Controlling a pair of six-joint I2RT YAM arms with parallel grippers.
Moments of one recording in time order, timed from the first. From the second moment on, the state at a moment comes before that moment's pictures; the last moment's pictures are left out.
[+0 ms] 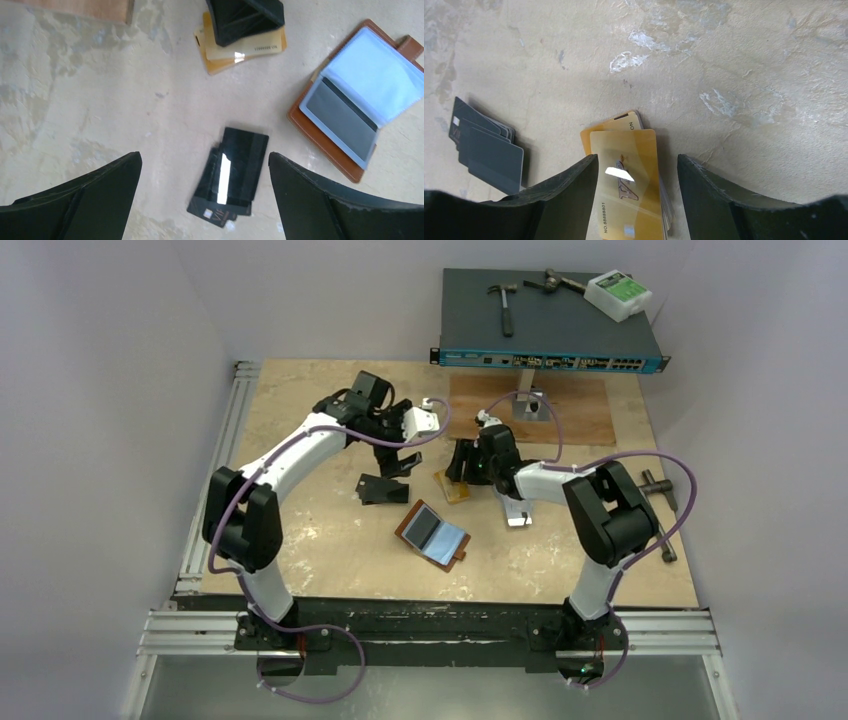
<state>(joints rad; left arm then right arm) -0.48 1.78 1.50 -0.69 0.48 0.81 0.46 1.81 0.92 0.18 -0.09 0.52</state>
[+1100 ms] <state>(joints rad) -0.41 1.67 1.39 -0.78 0.49 0.71 0.48 1.75 0.85 0.18 0.07 0.56</state>
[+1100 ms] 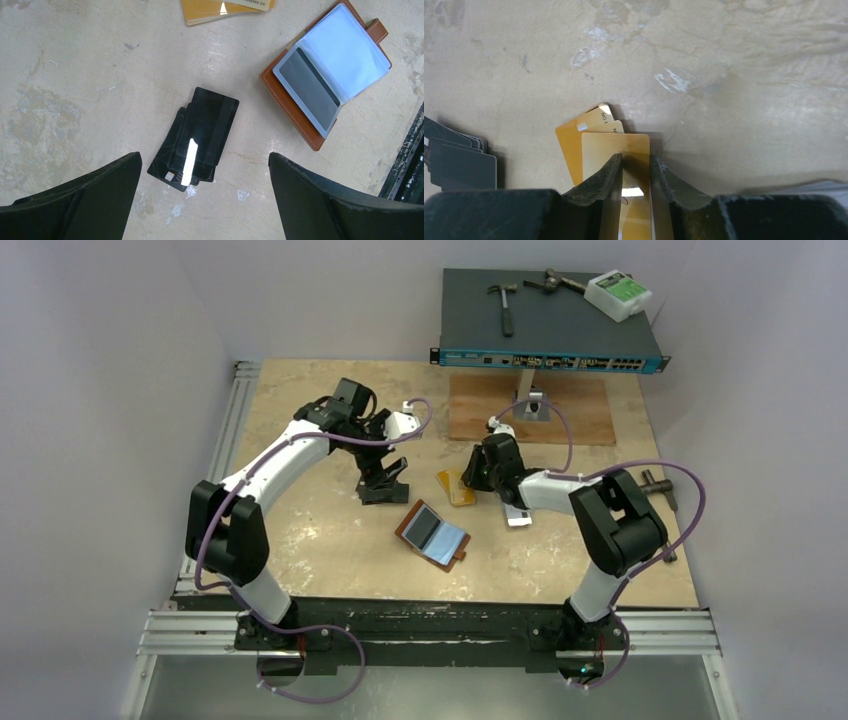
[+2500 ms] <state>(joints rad) -0.41 1.66 1.38 -0.80 0.51 0.65 0.51 1.70 0.79 0.16 0.11 0.63</state>
